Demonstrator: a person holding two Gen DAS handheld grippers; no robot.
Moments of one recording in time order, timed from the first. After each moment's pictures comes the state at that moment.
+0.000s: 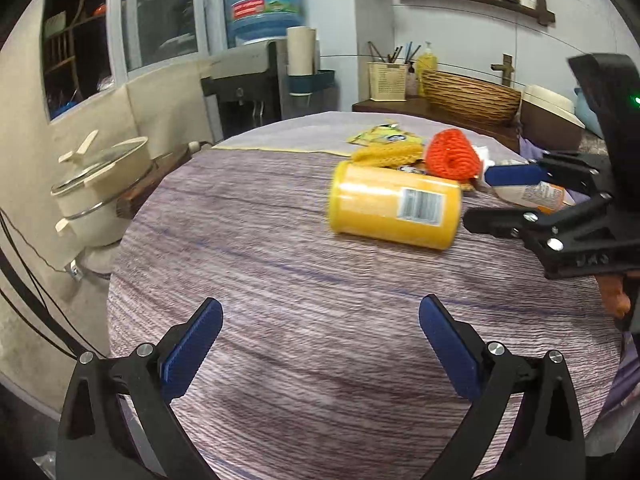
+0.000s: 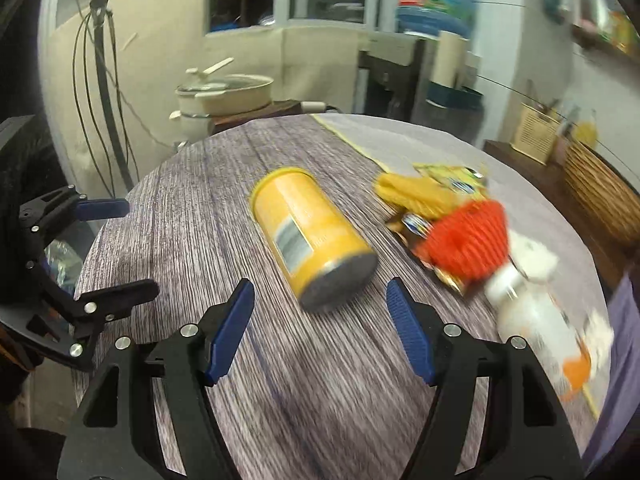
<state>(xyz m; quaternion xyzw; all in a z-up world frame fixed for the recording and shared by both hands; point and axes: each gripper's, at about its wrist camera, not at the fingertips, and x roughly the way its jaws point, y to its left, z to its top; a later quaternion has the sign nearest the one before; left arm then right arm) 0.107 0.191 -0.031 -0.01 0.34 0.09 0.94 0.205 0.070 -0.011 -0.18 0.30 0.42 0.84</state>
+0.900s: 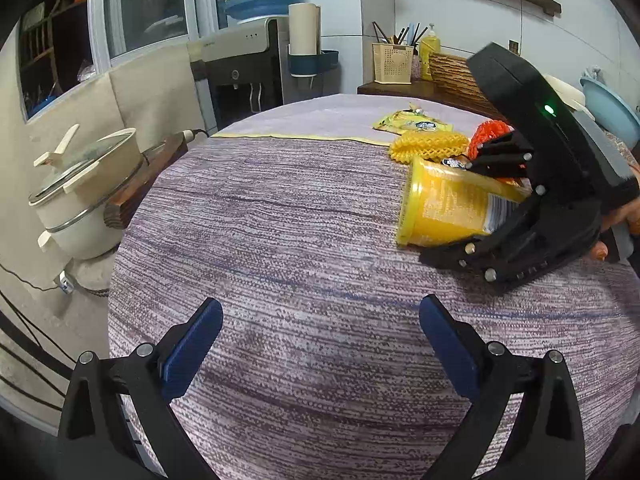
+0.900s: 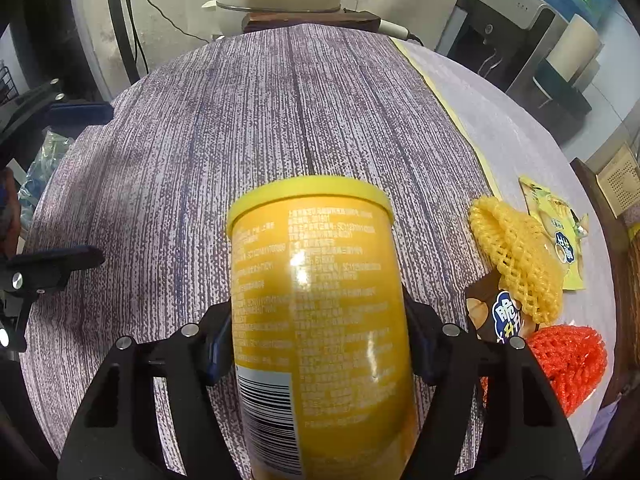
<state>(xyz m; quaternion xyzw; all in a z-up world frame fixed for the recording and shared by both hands) 0.153 0.255 -0.042 0.00 0.37 0.05 0.93 0.277 0.191 -0.053 -0.35 0.39 0.46 0.72</state>
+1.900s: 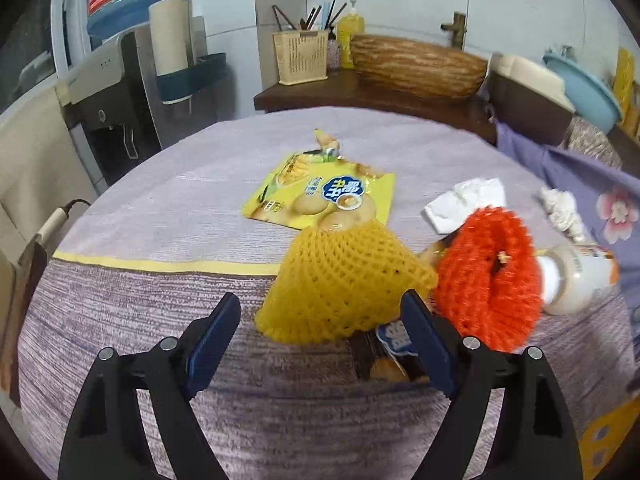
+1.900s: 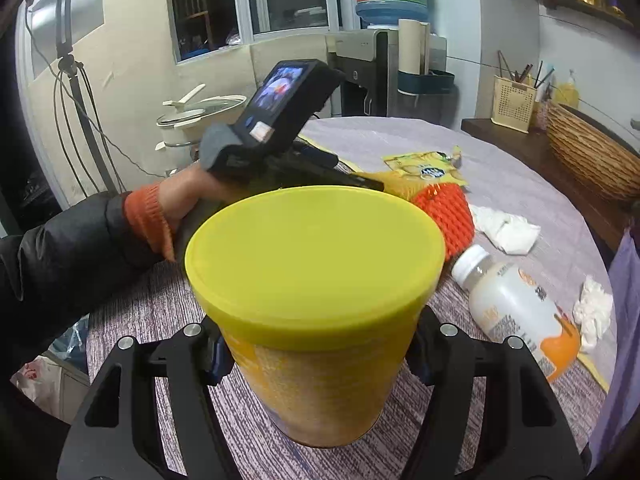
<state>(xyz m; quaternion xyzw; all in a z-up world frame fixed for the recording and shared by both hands) 0.373 0.174 -0.042 0.04 0.39 -0.08 0.91 0.229 0.024 0.000 -0.10 0.33 0.40 0.85</state>
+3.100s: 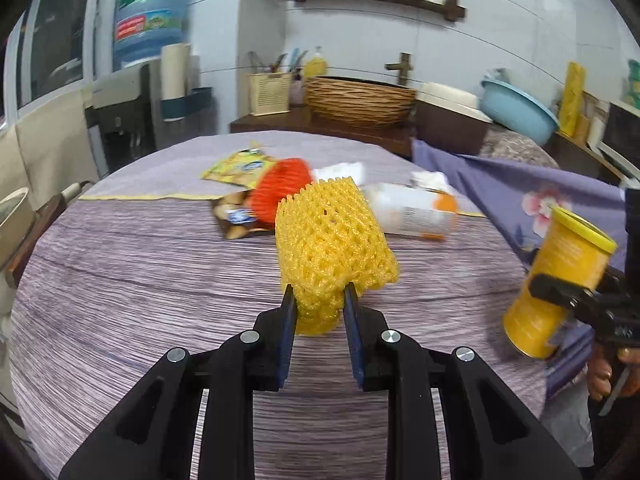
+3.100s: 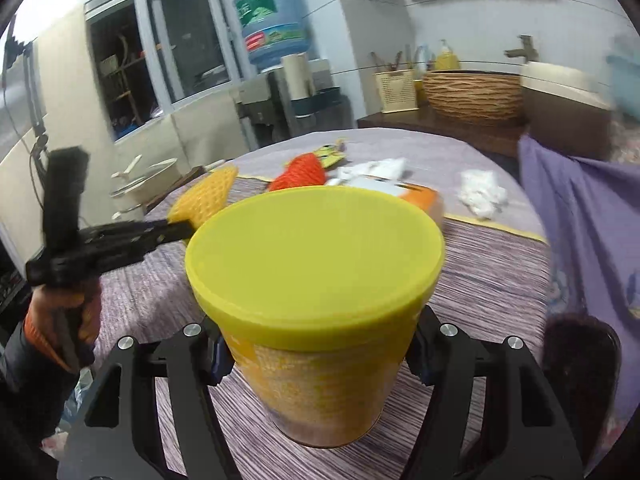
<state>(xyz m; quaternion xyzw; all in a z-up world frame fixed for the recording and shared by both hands) 0.164 0.090 -0.012 0.00 0.31 -0.12 0.94 0.159 -0.129 -0.027 0.04 0.29 0.27 0.92</state>
